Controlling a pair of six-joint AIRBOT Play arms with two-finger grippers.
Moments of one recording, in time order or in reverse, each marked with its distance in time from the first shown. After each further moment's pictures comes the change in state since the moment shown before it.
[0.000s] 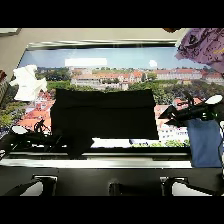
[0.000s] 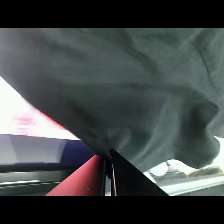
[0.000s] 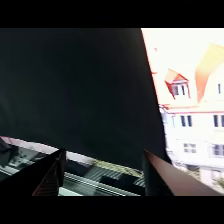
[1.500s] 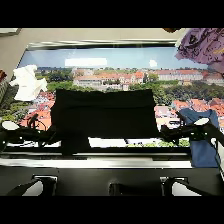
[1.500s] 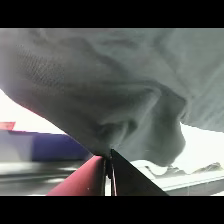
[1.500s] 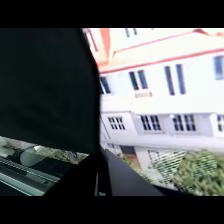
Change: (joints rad) left arm 0.051 0.071 0.102 0.061 -0.116 0.000; right arm -0.014 0.077 -0.381 0.050 -0.193 -0.132
